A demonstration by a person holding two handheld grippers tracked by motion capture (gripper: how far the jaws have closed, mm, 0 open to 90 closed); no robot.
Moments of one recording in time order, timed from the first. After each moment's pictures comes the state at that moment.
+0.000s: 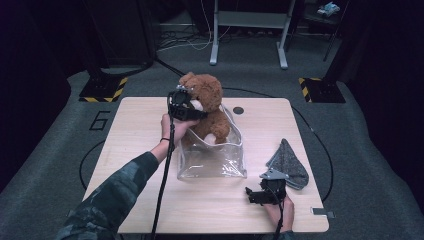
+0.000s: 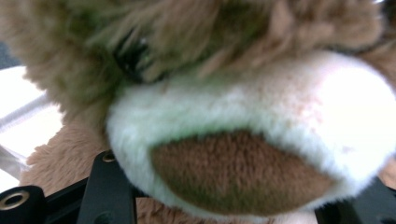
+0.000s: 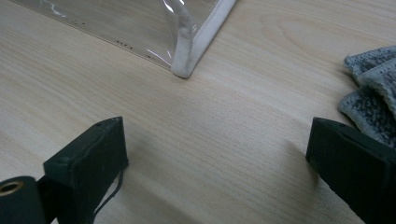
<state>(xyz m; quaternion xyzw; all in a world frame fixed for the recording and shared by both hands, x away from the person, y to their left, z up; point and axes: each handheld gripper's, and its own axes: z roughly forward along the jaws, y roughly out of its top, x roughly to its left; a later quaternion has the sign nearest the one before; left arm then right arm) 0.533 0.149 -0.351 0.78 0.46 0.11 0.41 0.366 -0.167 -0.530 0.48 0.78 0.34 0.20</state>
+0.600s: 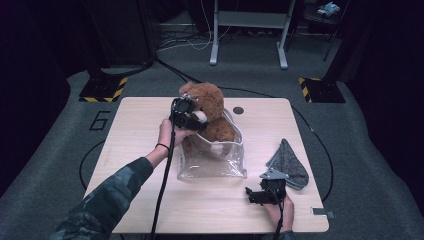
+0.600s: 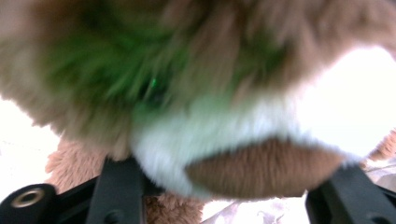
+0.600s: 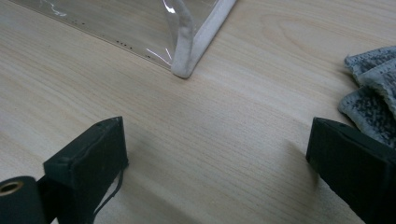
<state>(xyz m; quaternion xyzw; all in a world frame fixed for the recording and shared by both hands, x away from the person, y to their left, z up) 0.521 0.145 -0.361 0.83 0.41 0.10 0.36 0.366 -0.167 -0.529 0.48 0.79 0.34 0.20</state>
